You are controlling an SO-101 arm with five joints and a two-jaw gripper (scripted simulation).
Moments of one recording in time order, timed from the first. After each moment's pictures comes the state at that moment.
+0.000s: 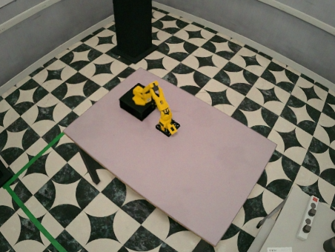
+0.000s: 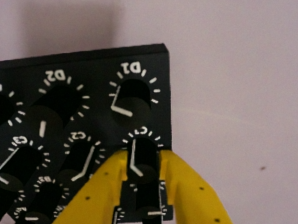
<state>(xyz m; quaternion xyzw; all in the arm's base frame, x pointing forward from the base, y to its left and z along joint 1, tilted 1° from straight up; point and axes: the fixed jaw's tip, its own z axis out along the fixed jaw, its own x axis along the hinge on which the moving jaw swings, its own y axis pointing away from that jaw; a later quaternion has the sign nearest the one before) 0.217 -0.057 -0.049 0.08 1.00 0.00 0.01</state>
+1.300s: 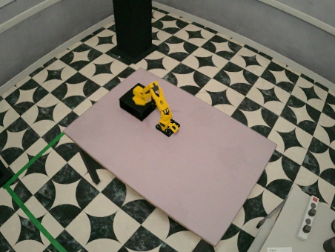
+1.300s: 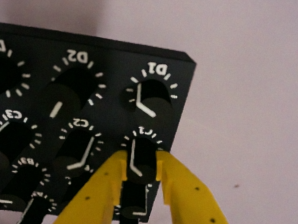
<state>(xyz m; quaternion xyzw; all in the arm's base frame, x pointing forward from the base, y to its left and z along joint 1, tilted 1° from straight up) 0.215 -0.057 -0.050 -0.05 1.00 0.00 0.01</state>
